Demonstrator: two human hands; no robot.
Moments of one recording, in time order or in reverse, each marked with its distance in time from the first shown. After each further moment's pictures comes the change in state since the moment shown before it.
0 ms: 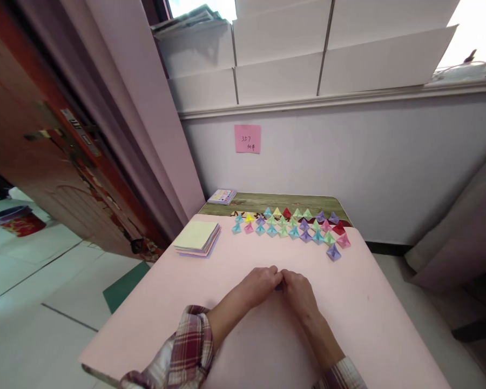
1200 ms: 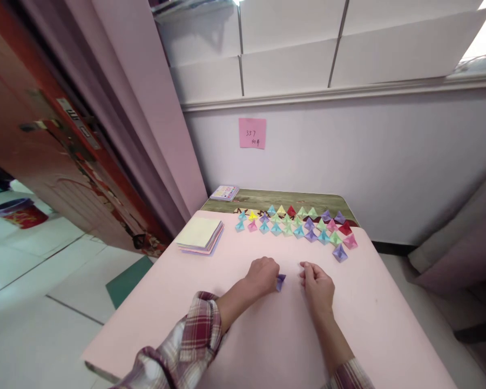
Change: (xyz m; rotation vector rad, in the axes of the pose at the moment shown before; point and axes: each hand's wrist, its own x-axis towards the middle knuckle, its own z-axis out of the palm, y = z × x) left_hand 0.014 -0.010 -0.004 -0.265 -0.042 -0.334; right_hand 0.006 0.028 0.013 0.821 0.409 0.484
